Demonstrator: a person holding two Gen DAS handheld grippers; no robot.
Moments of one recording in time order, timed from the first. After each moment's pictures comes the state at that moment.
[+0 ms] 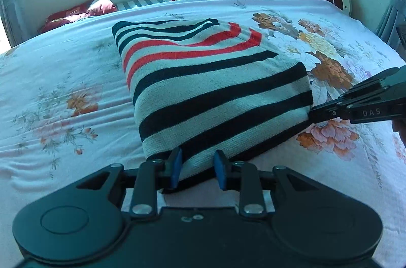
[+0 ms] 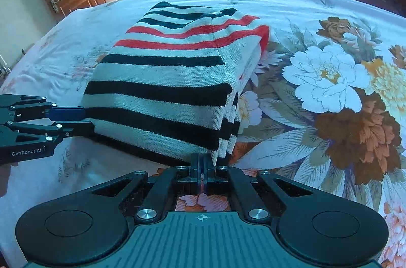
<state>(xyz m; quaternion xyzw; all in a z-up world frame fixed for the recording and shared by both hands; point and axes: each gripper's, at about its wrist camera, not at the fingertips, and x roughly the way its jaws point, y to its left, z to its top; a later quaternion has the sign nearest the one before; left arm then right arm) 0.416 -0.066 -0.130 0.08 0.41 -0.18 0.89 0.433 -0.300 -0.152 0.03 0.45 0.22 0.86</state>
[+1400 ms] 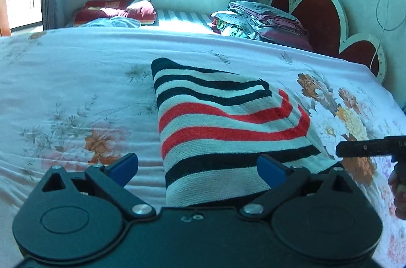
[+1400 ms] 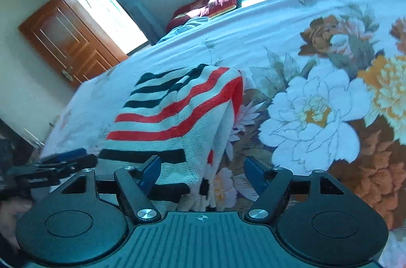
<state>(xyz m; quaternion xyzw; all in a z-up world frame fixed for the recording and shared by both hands) 0.498 -0.041 -0.102 -0.05 0.39 -0.11 0.91 0.515 -0.380 -0.141 0.24 0.42 0.26 0.83</state>
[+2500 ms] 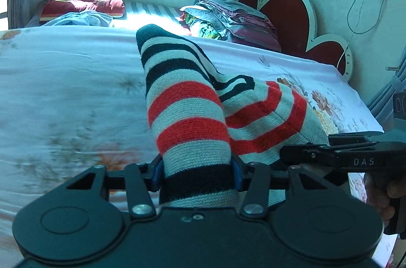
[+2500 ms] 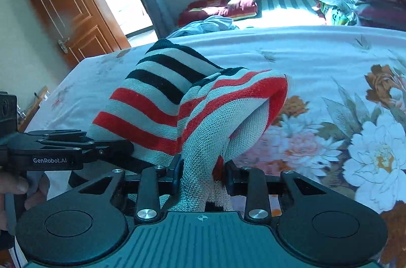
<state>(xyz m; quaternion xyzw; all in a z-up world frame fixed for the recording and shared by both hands) 0.521 0.037 -0.082 -0.07 0.40 -0.21 0.89 0.506 -0.222 -0.080 0.11 0.40 0.24 0.87</state>
